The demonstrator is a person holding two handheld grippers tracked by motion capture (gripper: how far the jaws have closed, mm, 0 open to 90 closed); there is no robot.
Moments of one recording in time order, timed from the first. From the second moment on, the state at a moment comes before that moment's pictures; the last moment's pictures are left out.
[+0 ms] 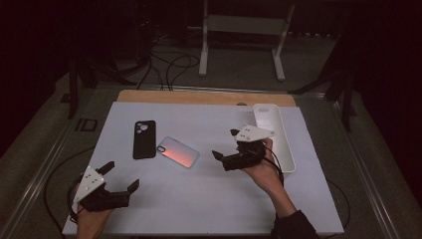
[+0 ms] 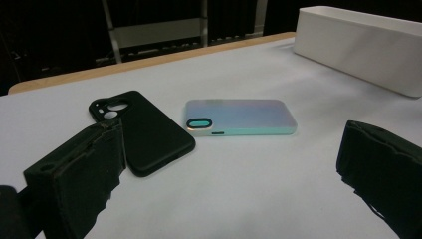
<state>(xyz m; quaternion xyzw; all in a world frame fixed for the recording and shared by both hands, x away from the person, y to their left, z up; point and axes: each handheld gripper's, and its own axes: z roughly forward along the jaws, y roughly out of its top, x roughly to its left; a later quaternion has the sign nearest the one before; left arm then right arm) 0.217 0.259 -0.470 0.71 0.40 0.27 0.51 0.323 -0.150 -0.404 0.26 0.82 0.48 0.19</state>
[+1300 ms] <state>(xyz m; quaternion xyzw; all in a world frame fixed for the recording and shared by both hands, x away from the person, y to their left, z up) 0.217 0.262 -0.471 0.71 0.40 0.27 0.51 0.377 -0.073 -0.437 0.25 0.86 0.42 0.14</state>
